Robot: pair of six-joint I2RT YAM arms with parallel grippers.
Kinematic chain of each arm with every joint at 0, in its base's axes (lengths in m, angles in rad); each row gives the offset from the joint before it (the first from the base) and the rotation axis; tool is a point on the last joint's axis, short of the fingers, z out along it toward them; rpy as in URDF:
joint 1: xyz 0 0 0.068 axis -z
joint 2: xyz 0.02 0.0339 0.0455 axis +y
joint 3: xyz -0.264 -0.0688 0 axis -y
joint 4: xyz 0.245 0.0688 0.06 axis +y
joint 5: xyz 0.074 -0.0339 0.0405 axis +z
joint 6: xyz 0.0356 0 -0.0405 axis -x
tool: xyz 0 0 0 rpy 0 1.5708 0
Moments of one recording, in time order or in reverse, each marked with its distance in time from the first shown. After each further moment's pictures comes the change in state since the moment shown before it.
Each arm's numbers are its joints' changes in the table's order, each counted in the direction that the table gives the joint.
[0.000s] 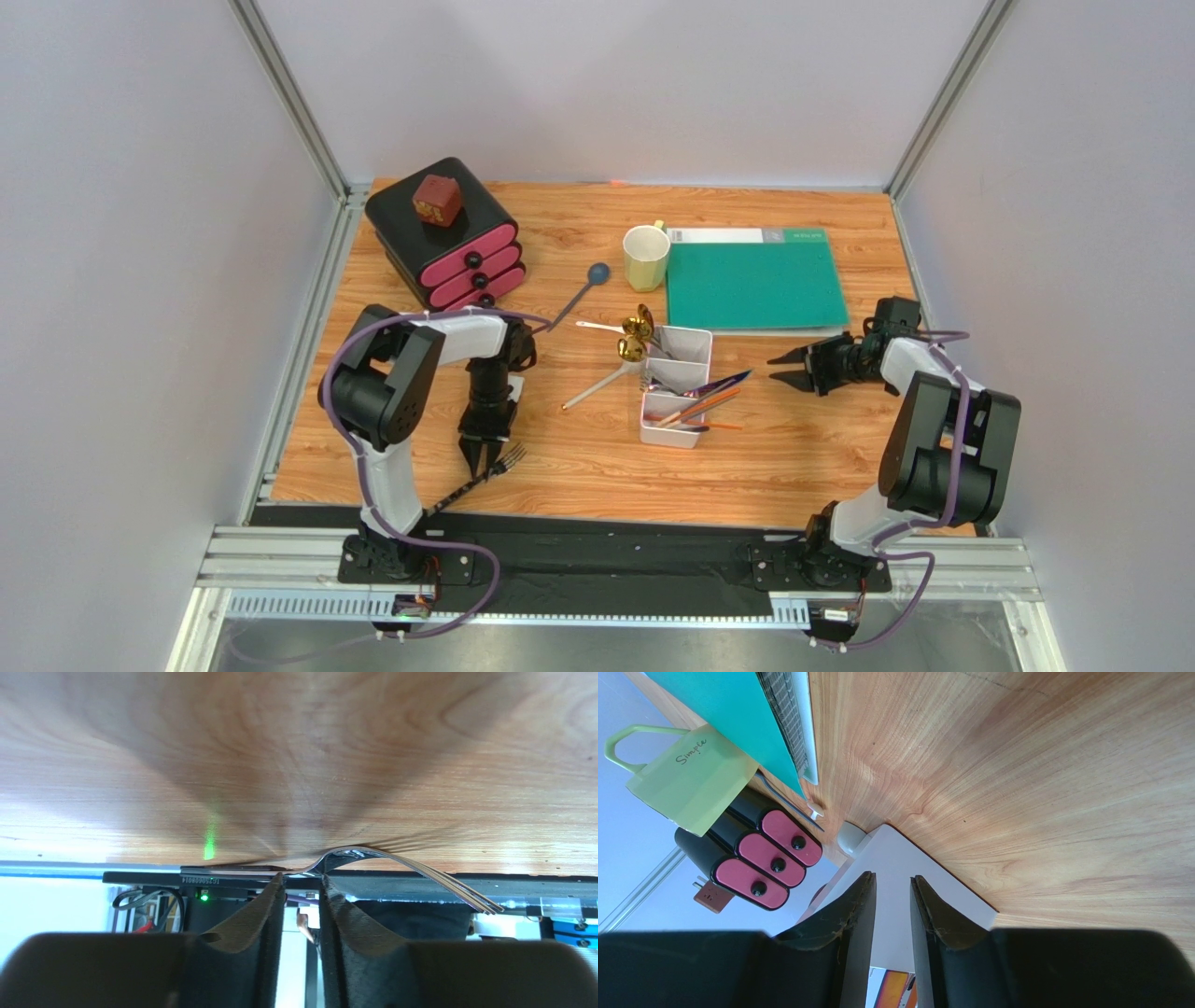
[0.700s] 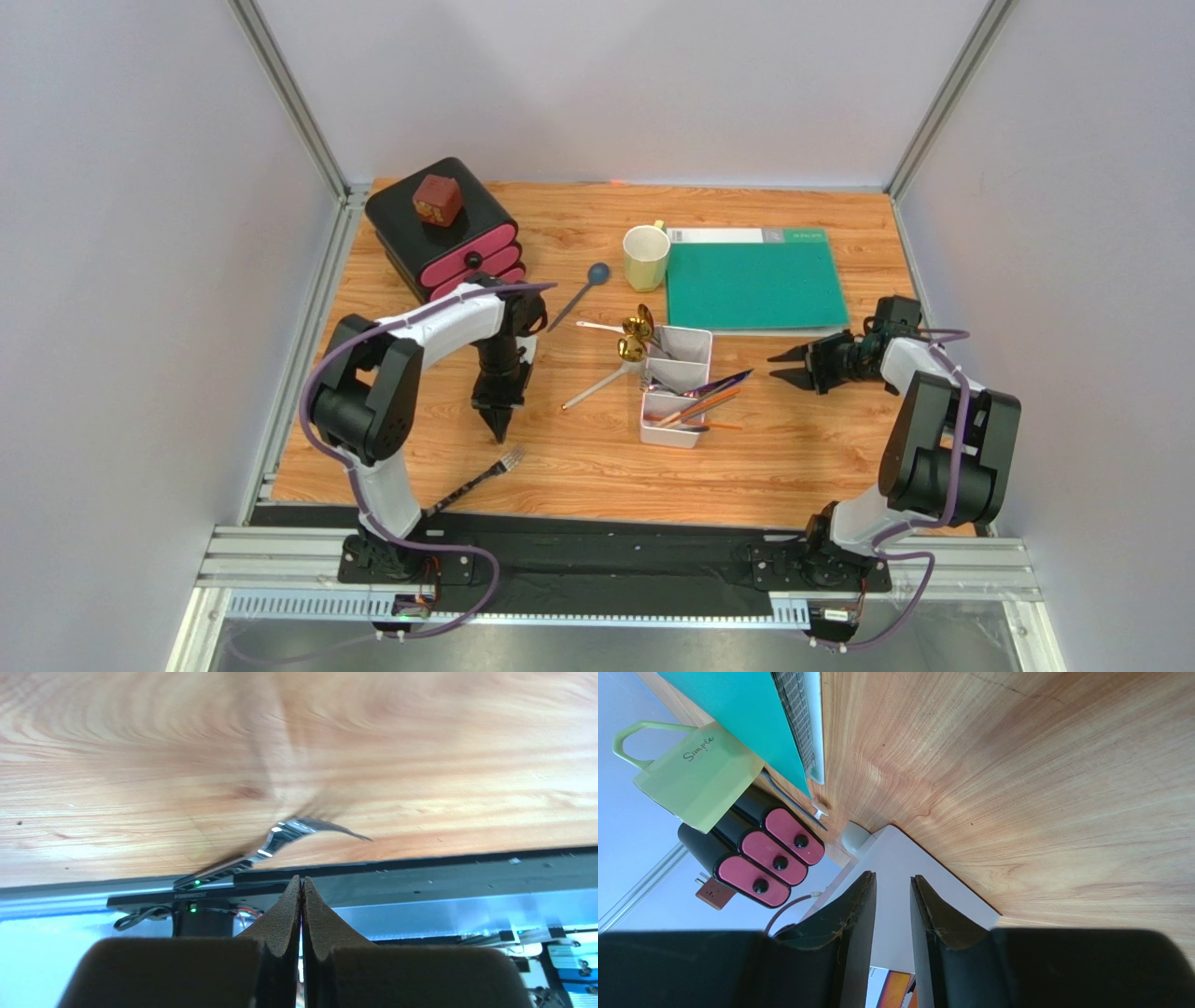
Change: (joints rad) left arm 0.019 -0.071 0.171 0.035 -0.010 0.025; right arm 0.000 0.000 0.000 -0.019 0.008 0.000
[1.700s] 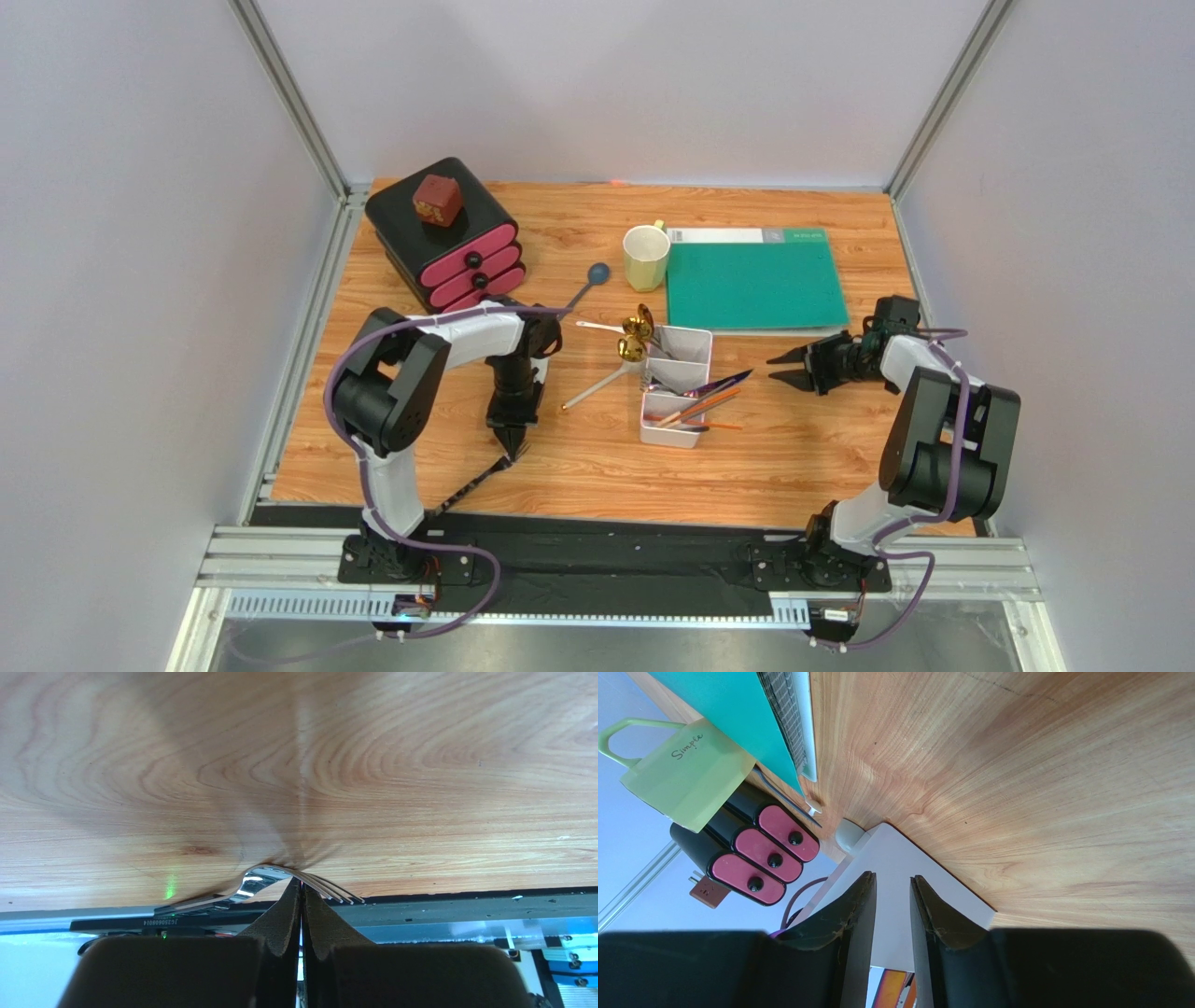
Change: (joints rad) left arm 0.071 0.056 -0.081 -0.134 -0.035 0.076; right arm 0.000 0.020 0.012 0.023 0.007 0.024
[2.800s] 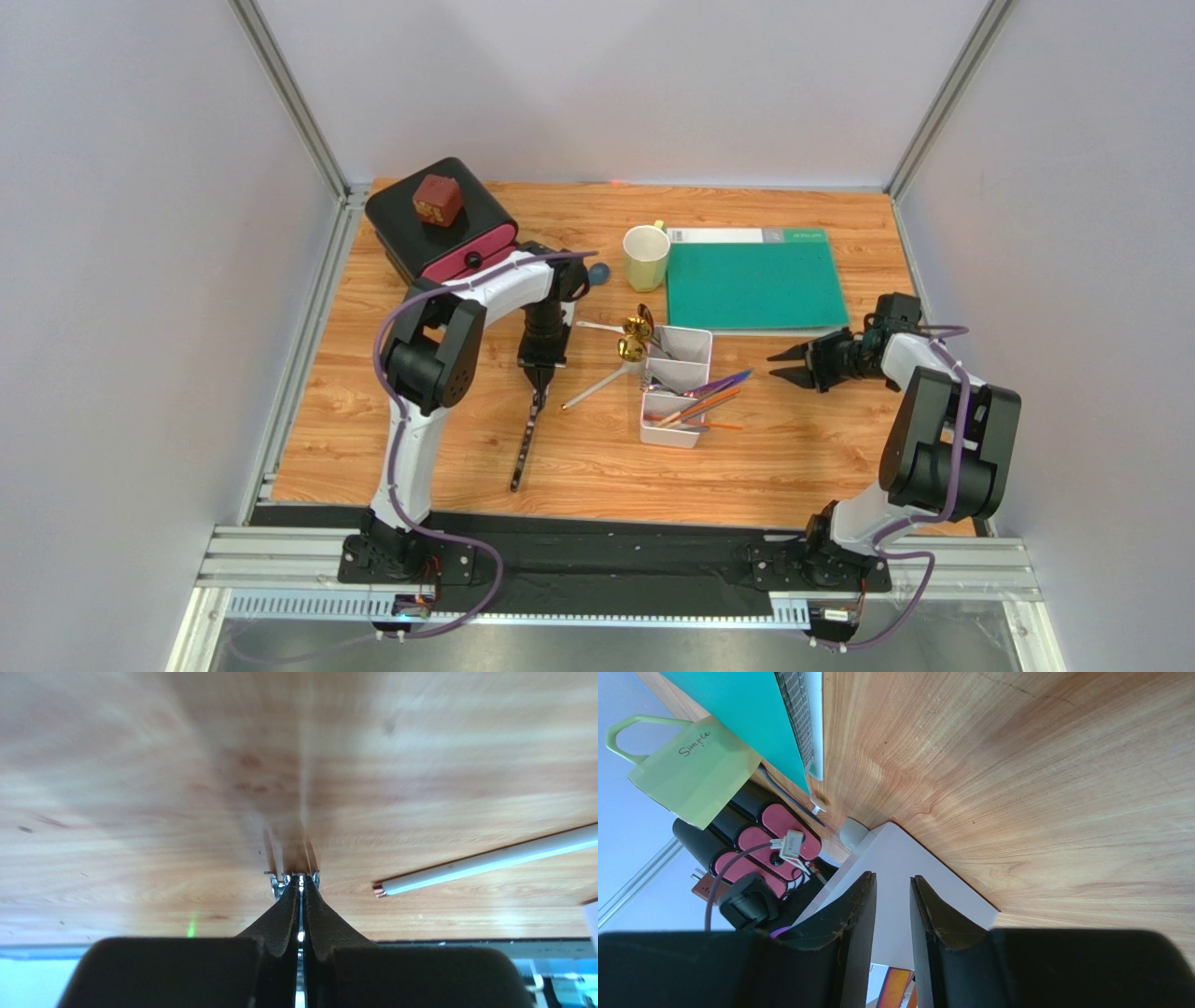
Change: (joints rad) left arm -0.033 0.327 0.523 0.129 0.076 -0.031; right arm 0.000 0.000 0.015 0.006 0.005 0.004
